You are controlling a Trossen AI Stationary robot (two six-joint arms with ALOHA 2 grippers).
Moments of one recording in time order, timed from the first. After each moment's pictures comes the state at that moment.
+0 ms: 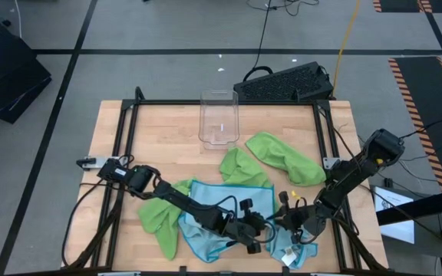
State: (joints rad) left arm -0.44 2.39 1.84 -0.06 -0.45 -0.32; right arm 0.86 1.52 0.37 0.51 0.62 0.09
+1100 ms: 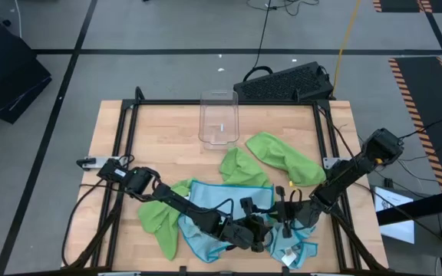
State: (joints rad) left arm -0.46 2.40 1.85 0.07 -0.67 -0.14; right arm 0.75 1.51 0.37 0.58 0.57 0.35
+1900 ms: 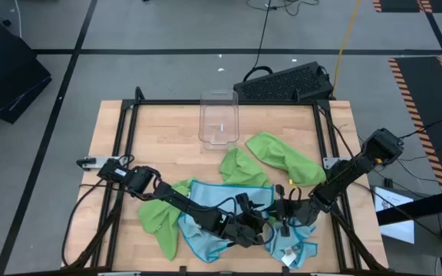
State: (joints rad) left arm -0.44 2.40 1.85 -0.03 -0.76 -0.22; right arm 0.73 1.51 0.37 0.58 0.57 0.42
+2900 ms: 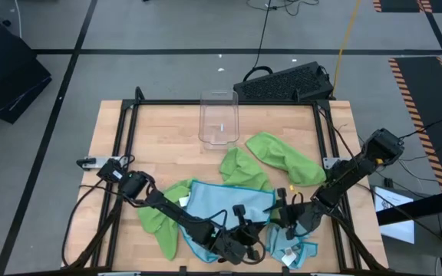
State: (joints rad) left arm -0.54 2.37 1.85 0.09 -0.86 -0.08; right arm 0.79 1.51 0.37 0.51 0.61 0.21
